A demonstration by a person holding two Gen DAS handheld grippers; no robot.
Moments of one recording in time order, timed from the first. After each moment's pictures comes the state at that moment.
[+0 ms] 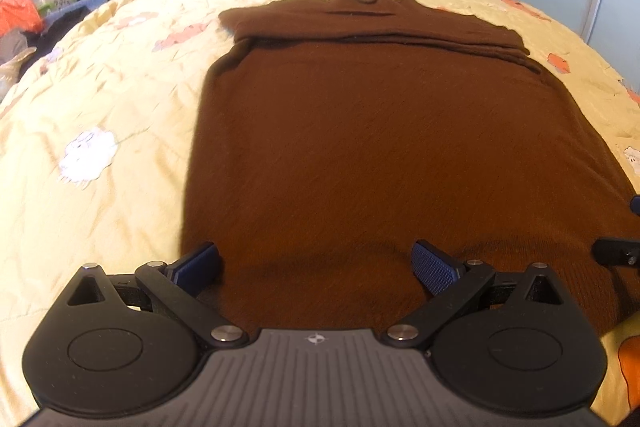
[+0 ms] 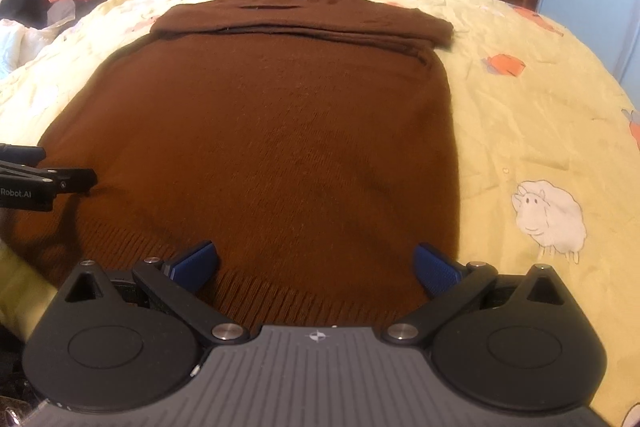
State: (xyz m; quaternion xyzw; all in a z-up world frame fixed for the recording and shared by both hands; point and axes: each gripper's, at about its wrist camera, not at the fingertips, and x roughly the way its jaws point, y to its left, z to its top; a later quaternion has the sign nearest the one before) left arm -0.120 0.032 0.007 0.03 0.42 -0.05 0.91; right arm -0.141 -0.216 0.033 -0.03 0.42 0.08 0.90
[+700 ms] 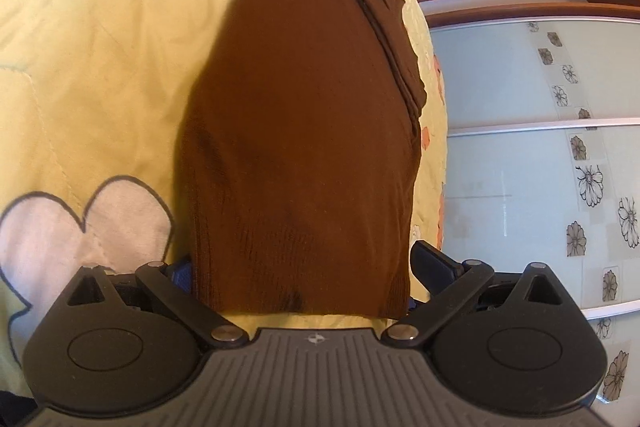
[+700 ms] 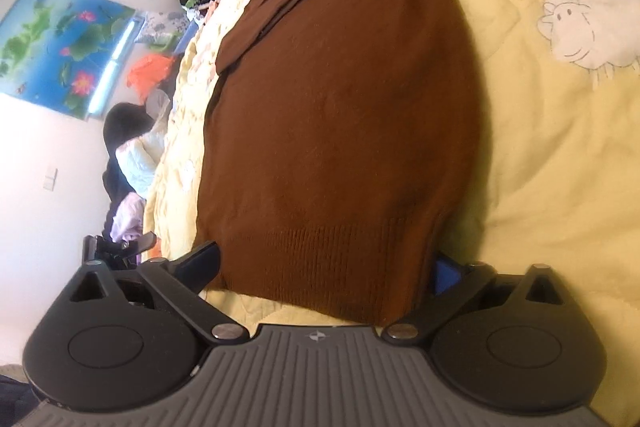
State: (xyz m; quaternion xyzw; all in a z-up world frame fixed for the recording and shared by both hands) left arm -0.114 0.167 -0.020 -0.44 0.53 -0.23 0.69; right arm -0.133 -0.324 0.027 0.35 0.51 0.23 0.75
